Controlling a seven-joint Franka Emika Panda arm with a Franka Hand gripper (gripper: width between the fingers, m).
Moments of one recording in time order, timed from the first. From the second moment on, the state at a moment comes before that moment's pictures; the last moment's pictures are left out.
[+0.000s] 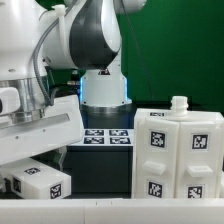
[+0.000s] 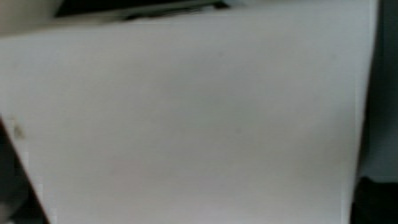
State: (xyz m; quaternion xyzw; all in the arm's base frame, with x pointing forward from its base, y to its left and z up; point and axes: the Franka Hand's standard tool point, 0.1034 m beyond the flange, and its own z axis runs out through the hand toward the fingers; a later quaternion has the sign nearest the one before) arm 0.557 -0.152 0.006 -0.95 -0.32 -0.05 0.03
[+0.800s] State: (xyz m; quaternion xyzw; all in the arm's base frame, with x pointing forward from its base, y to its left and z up) arm 0.576 -0.094 0.143 -0.98 -0.19 -0.07 0.01
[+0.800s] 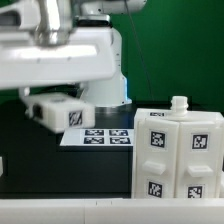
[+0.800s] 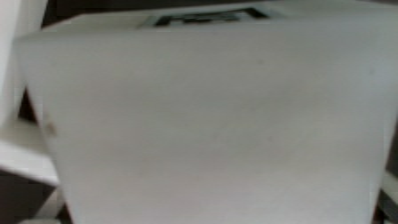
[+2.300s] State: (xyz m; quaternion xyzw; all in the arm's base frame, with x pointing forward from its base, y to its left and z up) arm 0.604 0.061 0.175 -1.00 -0.05 -0.07 0.03
